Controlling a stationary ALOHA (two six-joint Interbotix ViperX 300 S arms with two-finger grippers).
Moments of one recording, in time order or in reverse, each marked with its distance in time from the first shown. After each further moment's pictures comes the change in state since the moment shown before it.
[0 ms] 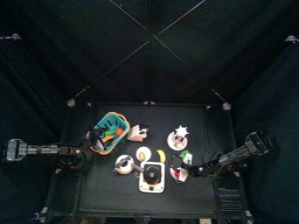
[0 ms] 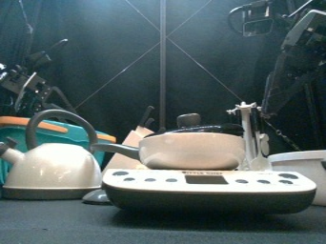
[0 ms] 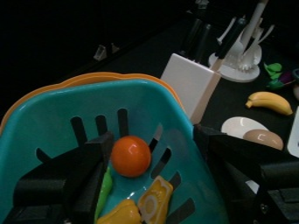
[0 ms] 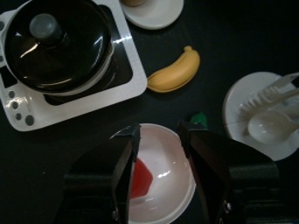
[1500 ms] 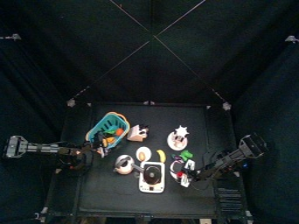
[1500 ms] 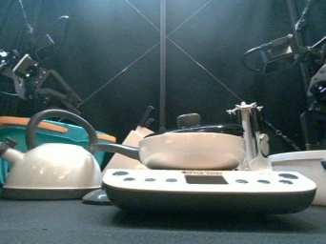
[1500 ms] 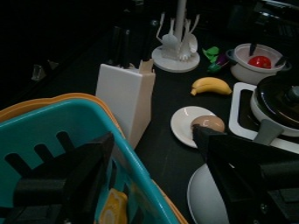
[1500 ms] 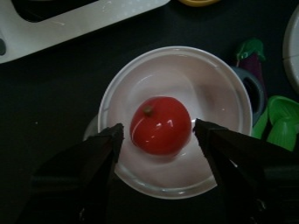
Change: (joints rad) left arm -0.117 0.002 -0.057 0.127 0.143 -0.002; right arm 0.038 0.127 0.080 0.187 -0.109 -0.006
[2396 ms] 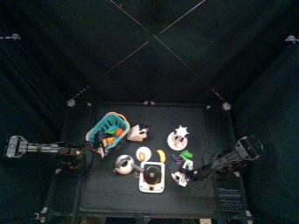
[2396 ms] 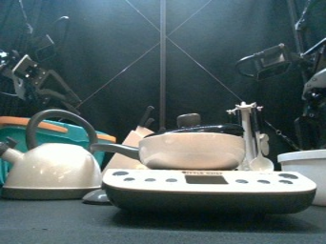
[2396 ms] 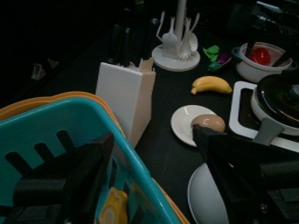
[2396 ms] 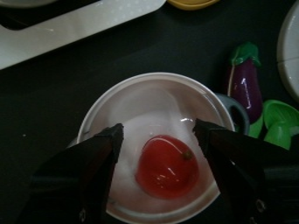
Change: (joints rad) left arm 0.000 0.000 0.002 0.000 0.002 0.000; right arm -0.021 0.037 -0.035 0.009 0.040 0.000
